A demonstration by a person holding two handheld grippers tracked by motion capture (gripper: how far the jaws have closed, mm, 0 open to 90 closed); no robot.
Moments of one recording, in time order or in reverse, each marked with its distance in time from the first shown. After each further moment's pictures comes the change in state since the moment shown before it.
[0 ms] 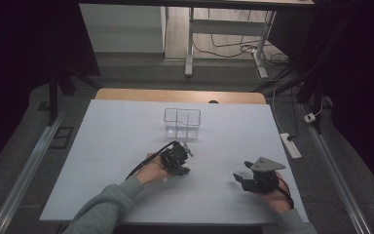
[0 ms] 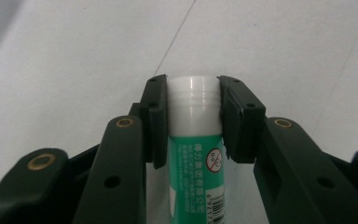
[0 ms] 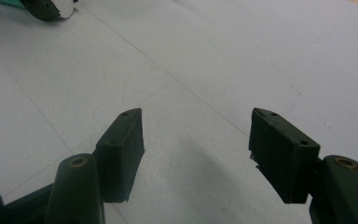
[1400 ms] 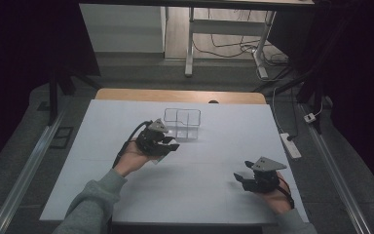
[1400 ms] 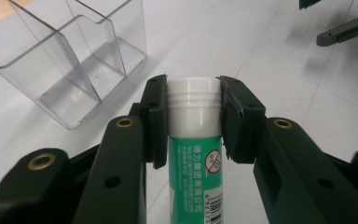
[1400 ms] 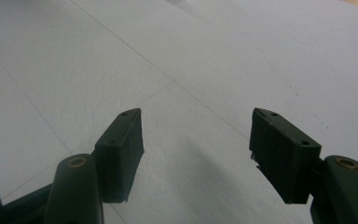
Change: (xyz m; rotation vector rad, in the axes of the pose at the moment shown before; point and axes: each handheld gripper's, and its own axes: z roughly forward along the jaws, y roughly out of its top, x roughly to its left) left arm 0.033 -0.030 -0.086 -0.396 0.037 -0.119; right arm -0.001 0.000 -0.001 -0.009 0.000 0.008
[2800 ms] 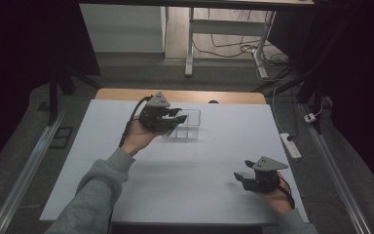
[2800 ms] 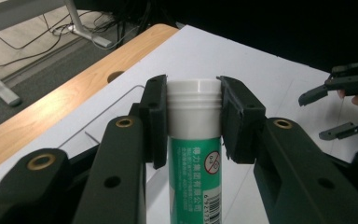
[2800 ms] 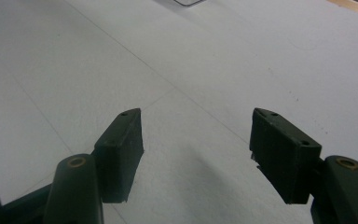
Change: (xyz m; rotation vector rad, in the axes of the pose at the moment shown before) left arm 0.014 0.063 -0.023 -0.229 0.056 0.036; right arm -0.001 0.001 -0.002 -0.023 0.014 0.012
